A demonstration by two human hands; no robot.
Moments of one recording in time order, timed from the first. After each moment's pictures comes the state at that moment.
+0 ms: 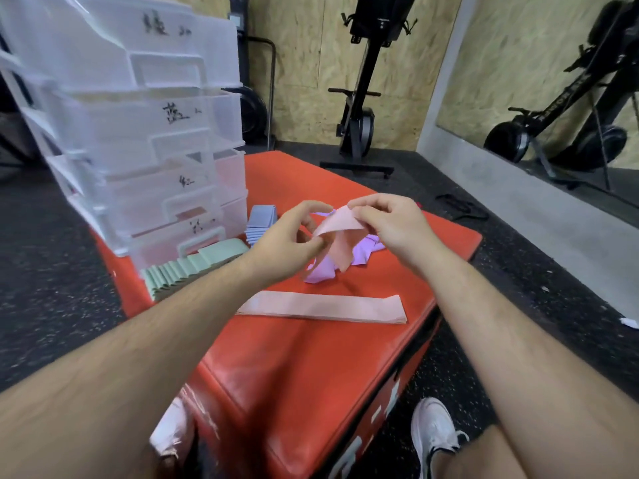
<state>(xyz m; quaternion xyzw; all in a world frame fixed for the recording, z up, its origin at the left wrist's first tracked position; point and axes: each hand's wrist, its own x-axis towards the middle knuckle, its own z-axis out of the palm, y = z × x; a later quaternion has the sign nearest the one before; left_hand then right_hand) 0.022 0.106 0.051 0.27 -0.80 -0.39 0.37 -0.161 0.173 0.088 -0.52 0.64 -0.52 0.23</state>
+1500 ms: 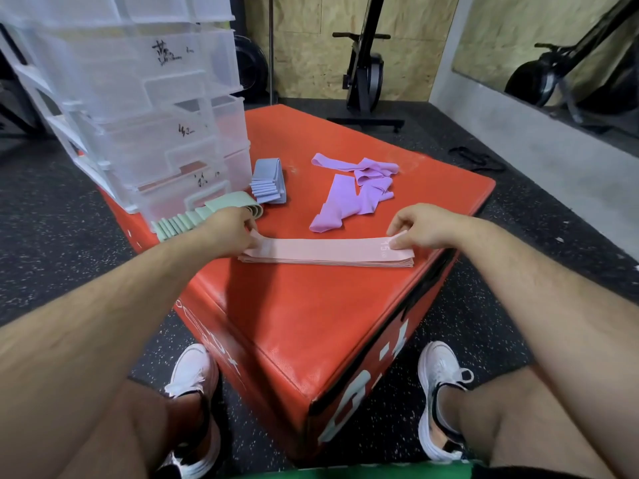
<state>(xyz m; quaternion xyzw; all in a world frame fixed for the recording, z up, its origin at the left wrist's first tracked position) 0.101 0.068 -0.007 0.52 -0.83 -0.17 0.12 -0.234 0.195 0.015 -0.60 0.77 -0.10 0.21</state>
